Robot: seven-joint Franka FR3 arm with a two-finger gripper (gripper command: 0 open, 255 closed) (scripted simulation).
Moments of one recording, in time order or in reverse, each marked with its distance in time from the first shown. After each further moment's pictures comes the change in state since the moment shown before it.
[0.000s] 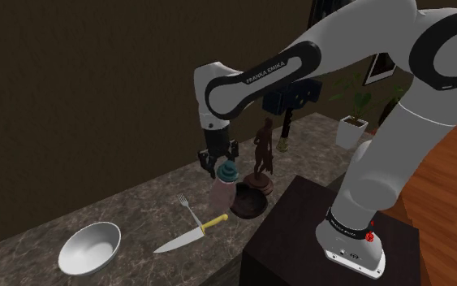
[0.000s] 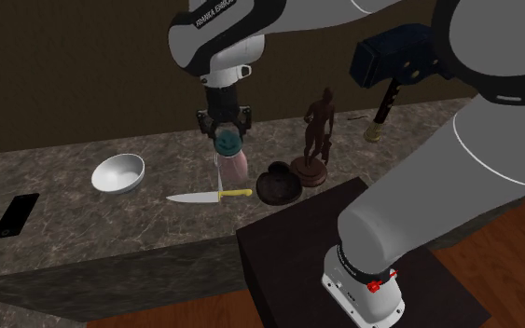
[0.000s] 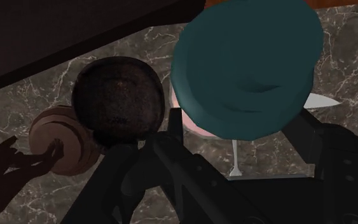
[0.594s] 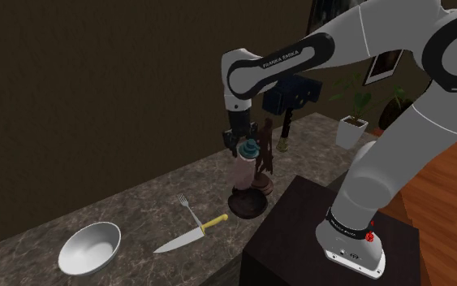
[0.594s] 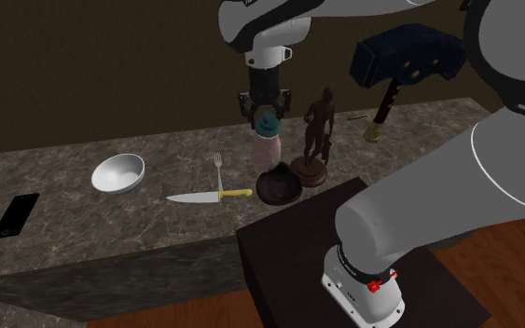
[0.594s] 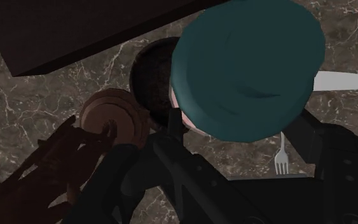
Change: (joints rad) arm -0.100 -0.122 -0.141 -0.065 -0.062 -0.084 -0.206
